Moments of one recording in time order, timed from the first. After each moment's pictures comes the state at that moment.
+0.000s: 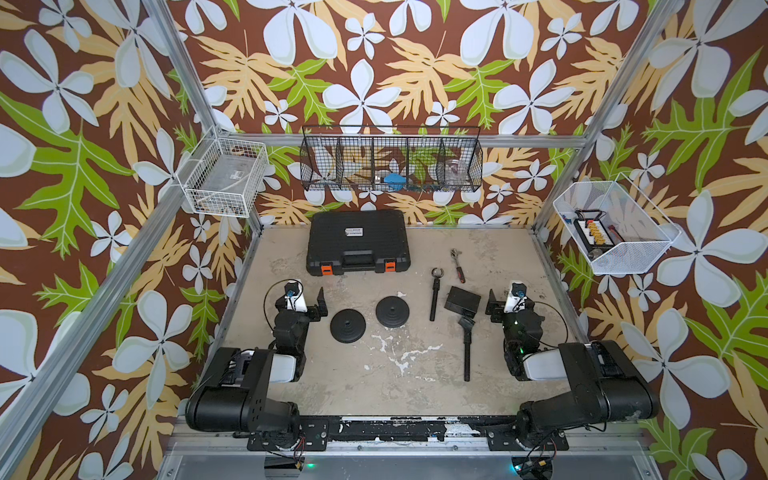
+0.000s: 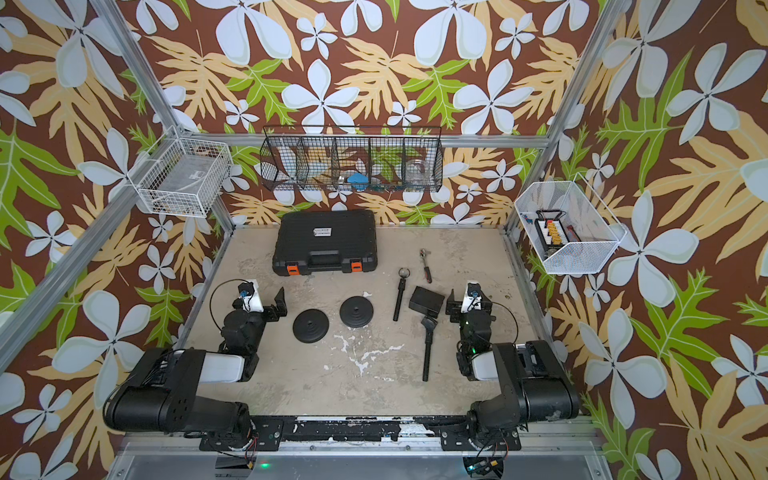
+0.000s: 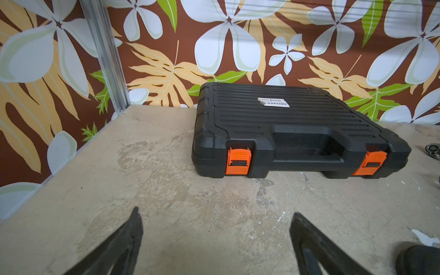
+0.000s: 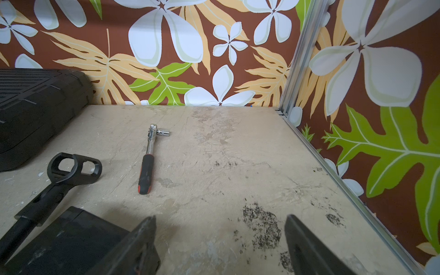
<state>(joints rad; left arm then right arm) -0.05 1.36 0.22 1.04 -0.10 -0.09 0.05 1.46 0.19 1.12 0.22 -0.04</state>
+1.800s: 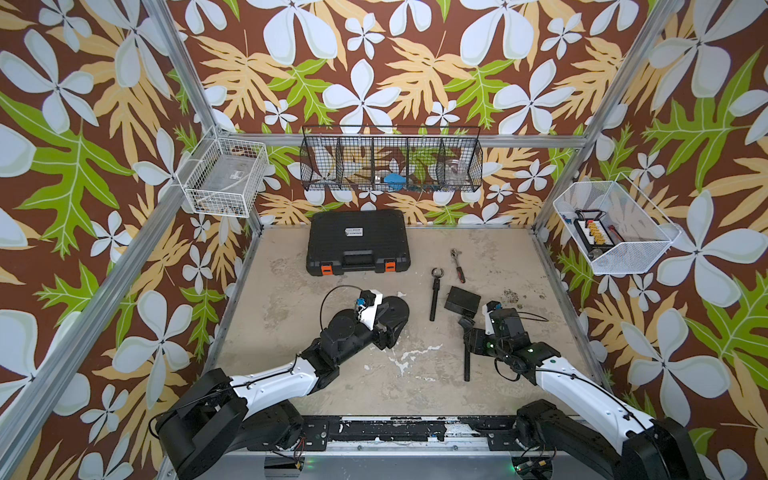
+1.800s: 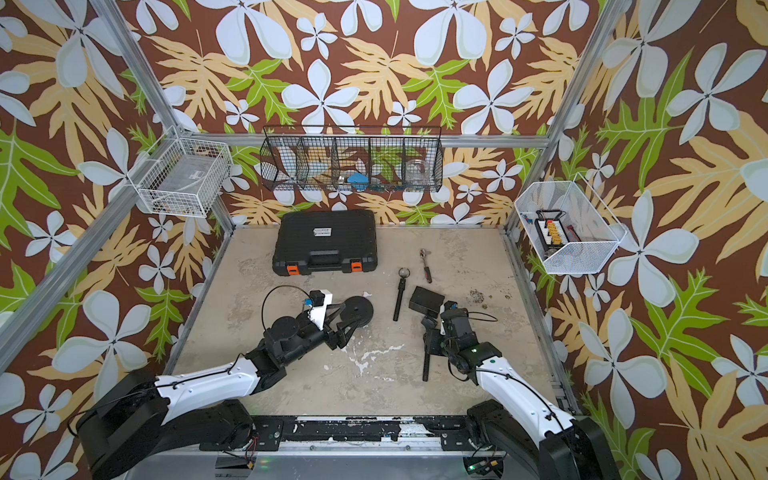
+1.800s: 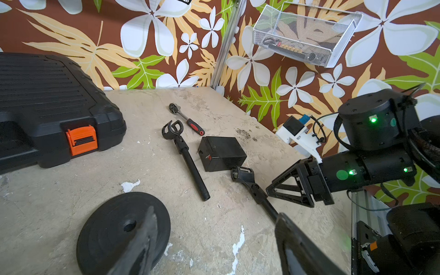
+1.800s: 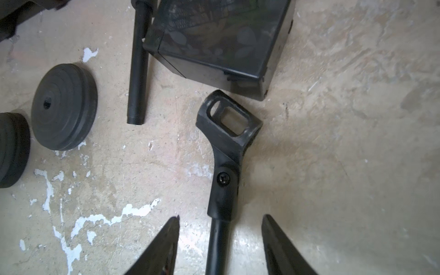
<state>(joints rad) -0.77 1.20 0.37 0.72 0.09 -0.33 0.35 1.01 0.42 -0.33 -0.04 0.48</state>
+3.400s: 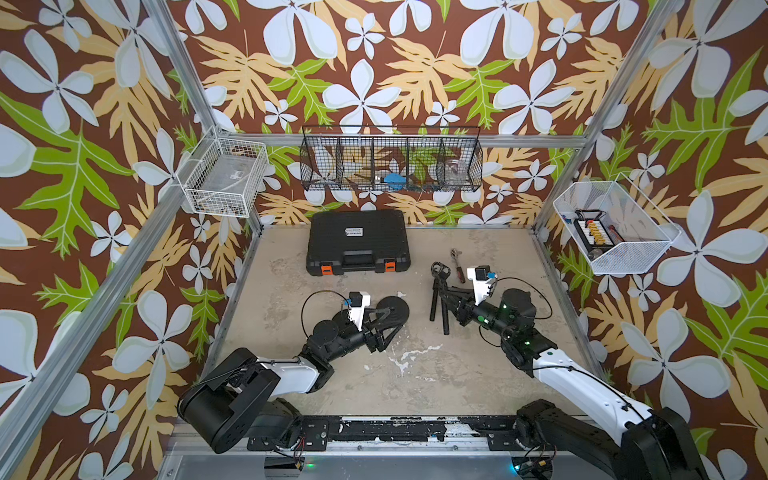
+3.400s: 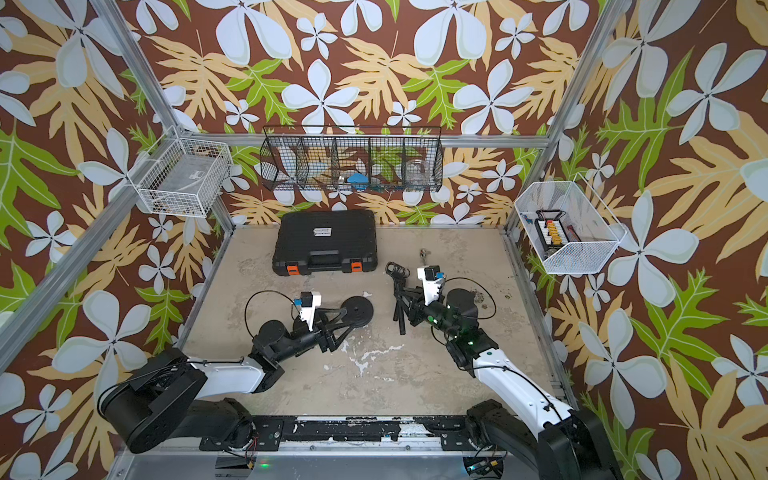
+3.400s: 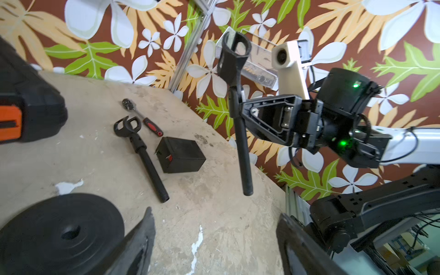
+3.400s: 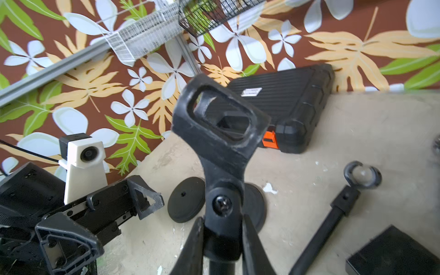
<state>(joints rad) -0.61 1.38 0.24 1.21 0.46 -0.56 0.38 1.07 0.49 0.44 -0.49 0.36</state>
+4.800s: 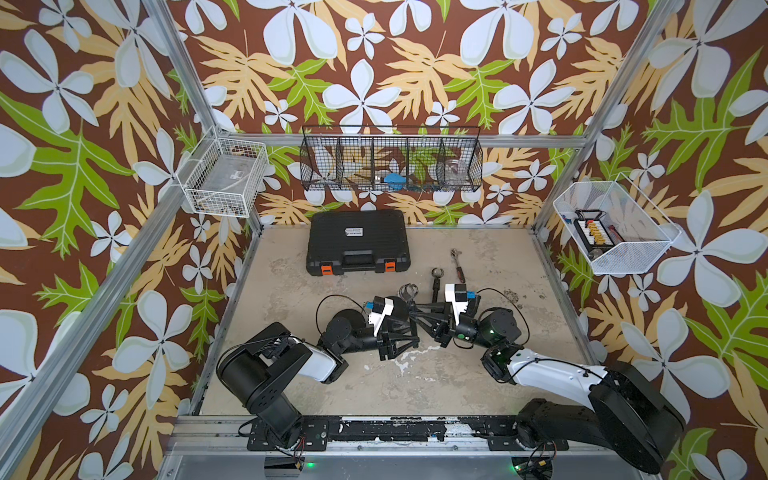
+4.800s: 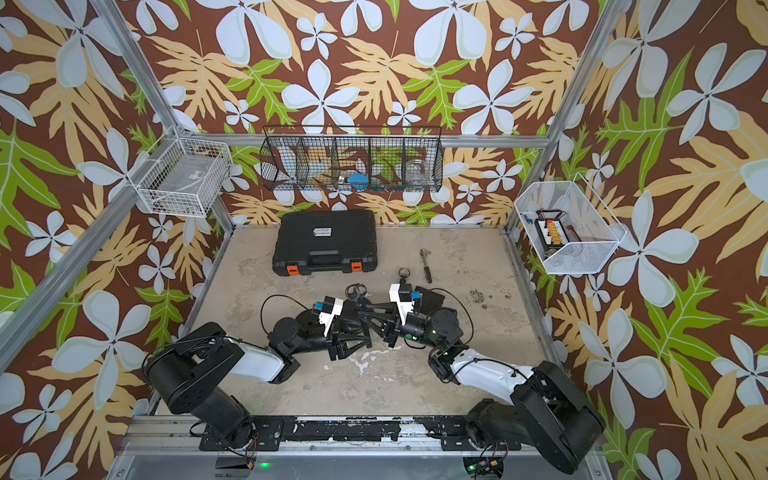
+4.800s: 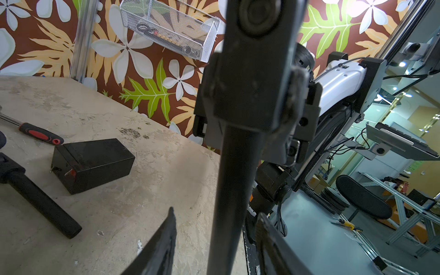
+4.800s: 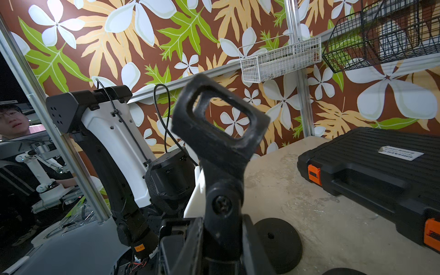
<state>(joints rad) -0.69 1.62 0.35 1.44 0.75 -0.56 0.63 1.27 0.40 1.11 -0.65 0.43</state>
